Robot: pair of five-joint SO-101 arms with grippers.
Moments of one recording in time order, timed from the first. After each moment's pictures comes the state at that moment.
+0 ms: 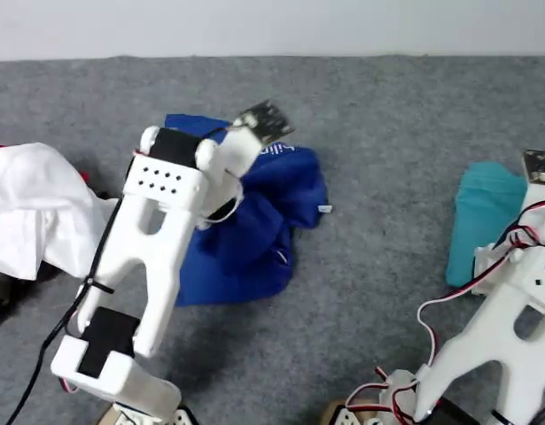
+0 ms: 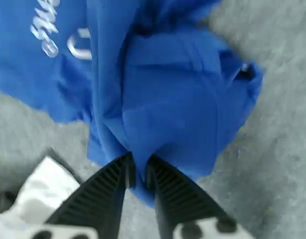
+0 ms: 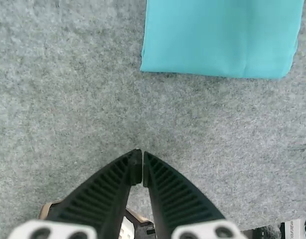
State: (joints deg) left arm 11.6 5.1 -3.0 94.5 -27.0; right arm 33.8 -27.2 12.3 100.7 26.2
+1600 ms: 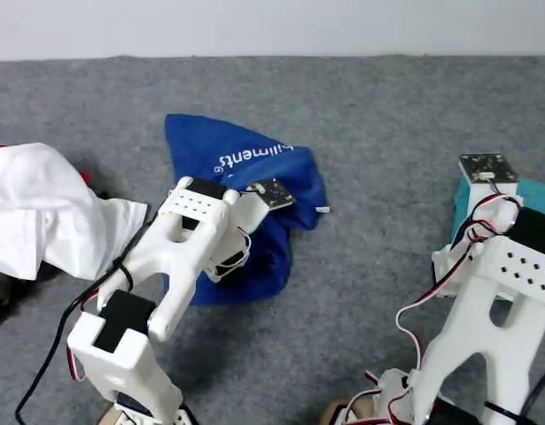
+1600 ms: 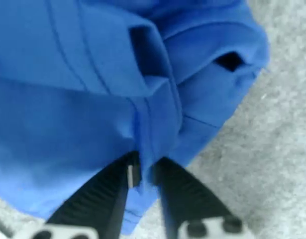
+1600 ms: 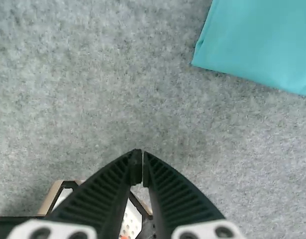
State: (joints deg) left arm 15.8 12.8 19.2 80.0 -24.1; right arm 23.7 -27.3 19.4 100.7 26.2
